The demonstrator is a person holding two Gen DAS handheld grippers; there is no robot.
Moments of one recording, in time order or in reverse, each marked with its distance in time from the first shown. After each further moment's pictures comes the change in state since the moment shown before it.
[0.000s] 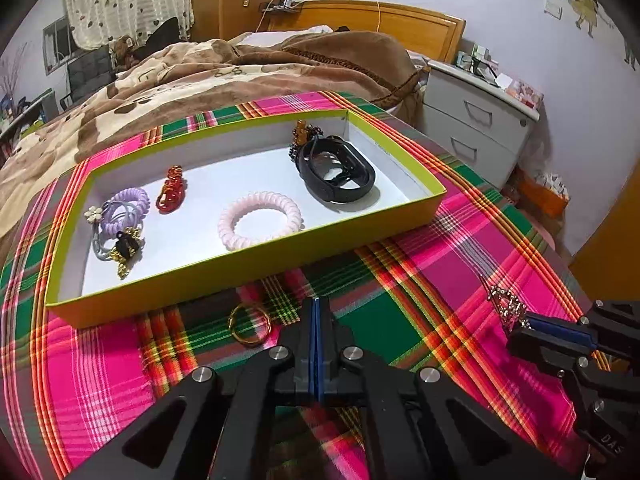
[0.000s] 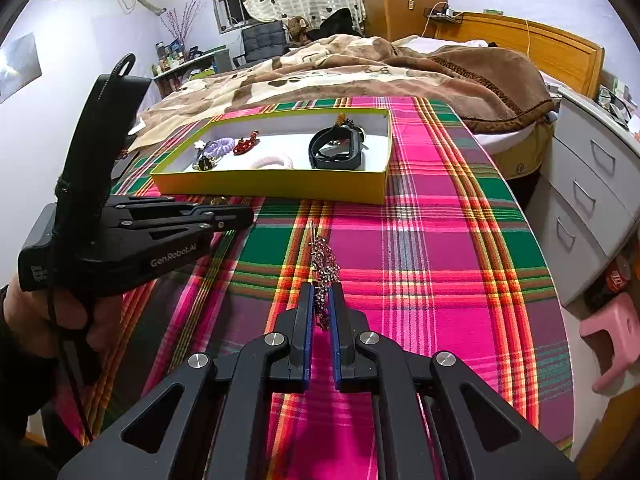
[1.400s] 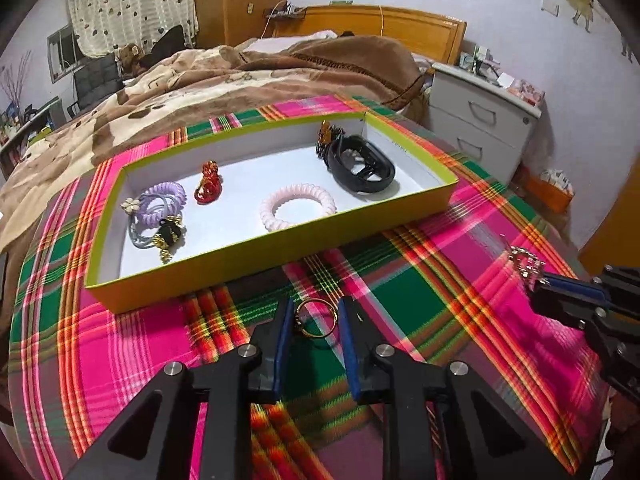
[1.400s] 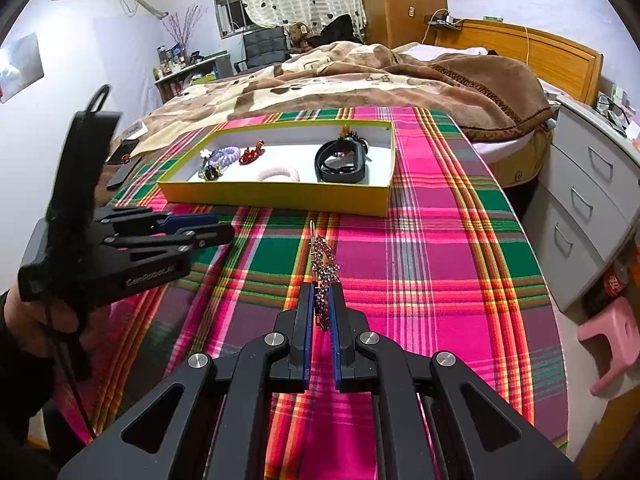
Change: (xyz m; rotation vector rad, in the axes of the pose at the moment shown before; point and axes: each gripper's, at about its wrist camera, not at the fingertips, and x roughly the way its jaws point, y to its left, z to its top) left arm -0.025 0.015 -0.014 0.021 -0.028 0.029; right arm -0.012 0.006 0.005 -0.003 -0.026 -0.002
